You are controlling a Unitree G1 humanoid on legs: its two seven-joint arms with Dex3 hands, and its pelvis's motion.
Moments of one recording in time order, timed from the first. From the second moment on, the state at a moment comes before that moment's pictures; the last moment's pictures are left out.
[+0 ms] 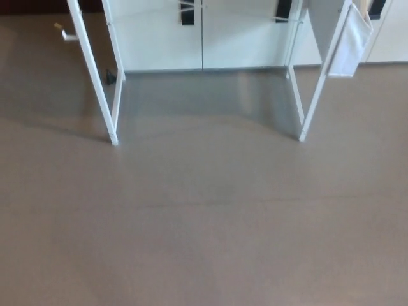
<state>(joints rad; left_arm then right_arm) 0.20 0.41 0.57 1.02 -0.44 0.09 -0.50 0.31 -0.21 -0.52 0.76 0.41 0.09 0.36</state>
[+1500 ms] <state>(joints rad) 0.23 0.45 0.55 0.90 -0.44 0.16 -0.42 0.21 -0.26 -0.55 1.06 0.42 -0.07 0.43</state>
